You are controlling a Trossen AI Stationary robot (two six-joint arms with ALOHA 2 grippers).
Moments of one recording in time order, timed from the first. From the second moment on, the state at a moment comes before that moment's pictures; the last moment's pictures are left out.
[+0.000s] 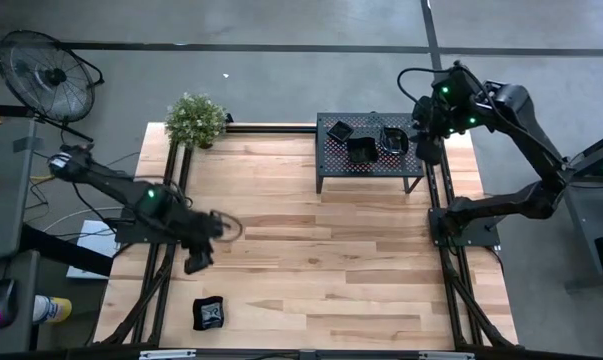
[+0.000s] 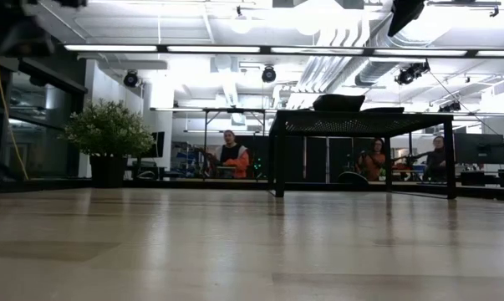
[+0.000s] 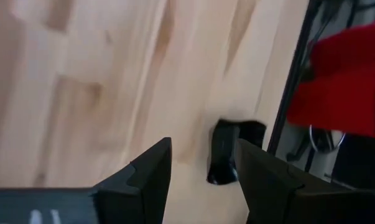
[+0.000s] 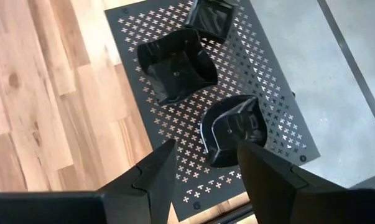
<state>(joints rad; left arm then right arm) -0.43 0.97 0.90 -0.97 0.18 -0.80 -0.71 1.22 1.71 -1.49 -0.09 -0.34</state>
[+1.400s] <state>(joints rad) -0.82 1.54 0.86 -0.63 0.10 -0.95 -0.64 1.22 1.71 -1.49 -0.10 -0.39</state>
